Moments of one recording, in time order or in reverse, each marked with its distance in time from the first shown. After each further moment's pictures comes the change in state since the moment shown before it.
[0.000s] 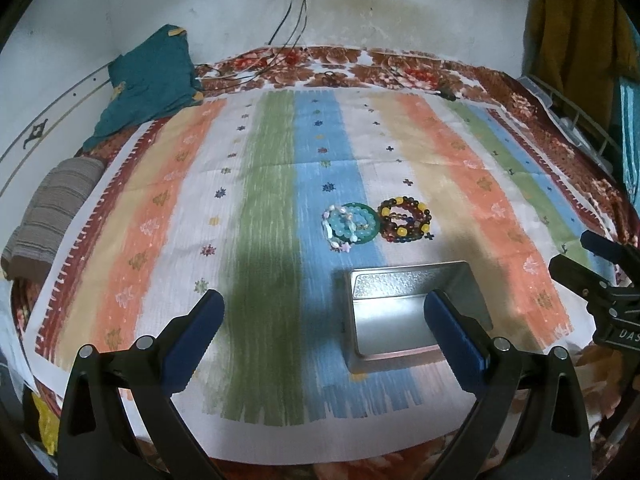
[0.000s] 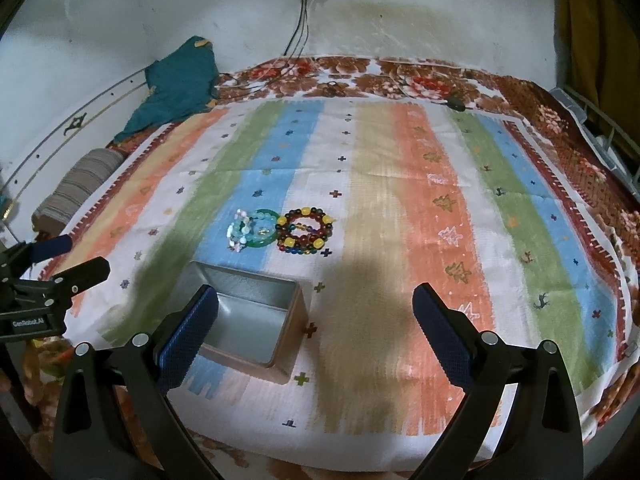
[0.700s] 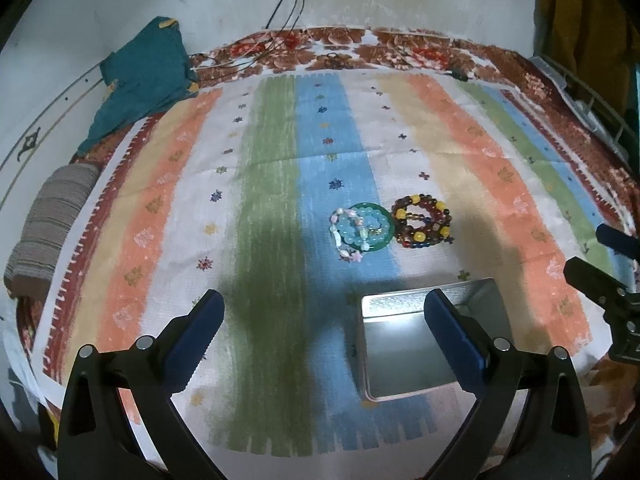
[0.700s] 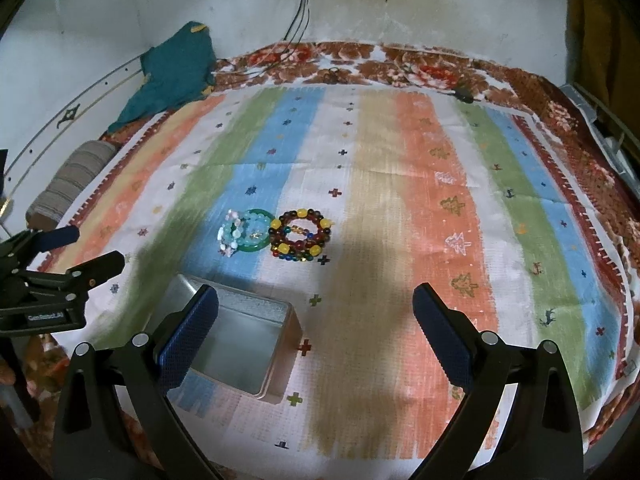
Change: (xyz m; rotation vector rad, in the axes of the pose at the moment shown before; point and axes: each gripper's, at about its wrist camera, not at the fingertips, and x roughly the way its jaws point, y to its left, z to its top) left arm 0.042 -0.003 0.033 0.035 0.077 0.046; right arm 0.031 -0.003 0.024 -0.014 0.068 0.000
